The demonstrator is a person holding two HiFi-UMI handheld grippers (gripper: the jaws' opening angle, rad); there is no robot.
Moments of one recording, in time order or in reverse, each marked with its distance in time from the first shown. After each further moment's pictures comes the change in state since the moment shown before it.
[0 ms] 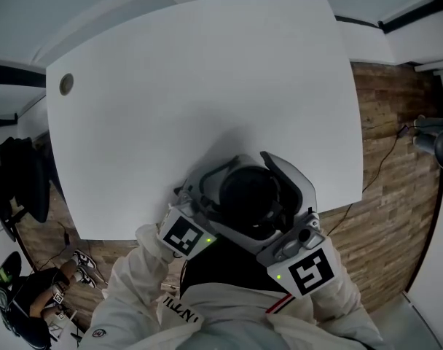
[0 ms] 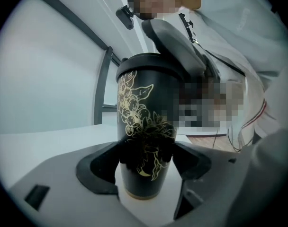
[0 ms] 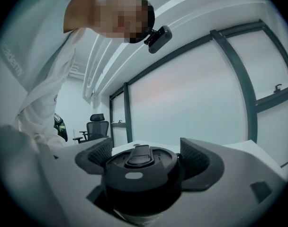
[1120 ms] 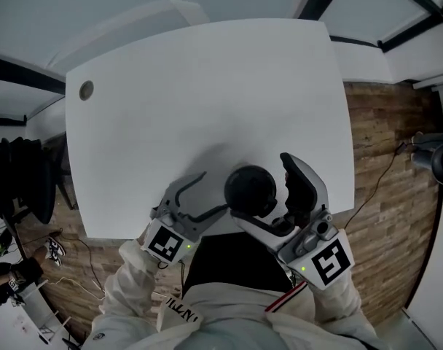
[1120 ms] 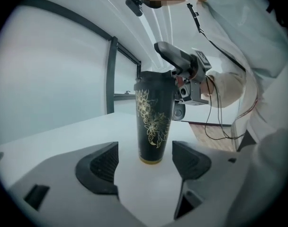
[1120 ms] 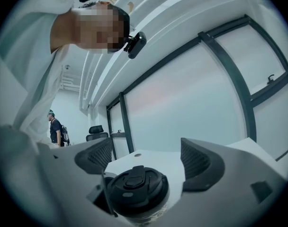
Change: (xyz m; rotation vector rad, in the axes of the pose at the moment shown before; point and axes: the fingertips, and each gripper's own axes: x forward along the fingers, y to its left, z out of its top) left arm -0.068 0.014 -0.002 0.002 0.187 0.107; right arm -0.021 -0.018 0.051 0.107 -0.063 0.007
